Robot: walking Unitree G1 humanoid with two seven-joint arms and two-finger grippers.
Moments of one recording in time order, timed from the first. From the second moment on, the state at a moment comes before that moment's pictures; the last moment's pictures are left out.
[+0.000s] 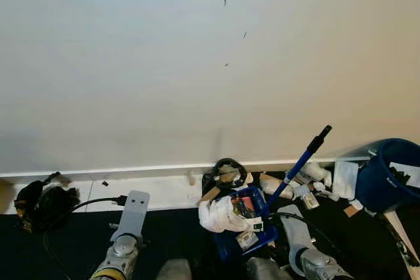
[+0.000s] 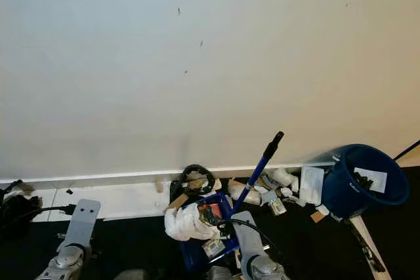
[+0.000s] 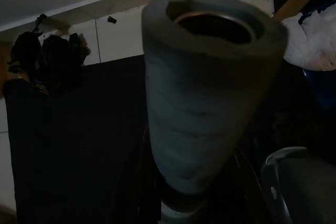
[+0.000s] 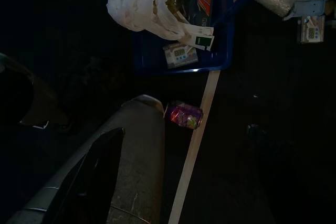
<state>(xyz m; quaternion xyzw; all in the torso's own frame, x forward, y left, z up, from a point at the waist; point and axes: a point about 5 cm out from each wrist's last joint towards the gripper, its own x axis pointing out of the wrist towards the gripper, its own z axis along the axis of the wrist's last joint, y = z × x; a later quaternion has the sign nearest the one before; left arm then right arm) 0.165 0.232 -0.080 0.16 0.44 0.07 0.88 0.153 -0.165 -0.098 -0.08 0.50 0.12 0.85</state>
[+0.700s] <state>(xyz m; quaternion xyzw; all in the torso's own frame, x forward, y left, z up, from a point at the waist) 0.166 0.233 -0.080 0.16 0.44 0.08 0.88 0.157 -0.164 -0.097 -0.08 0.50 0.13 0.85</state>
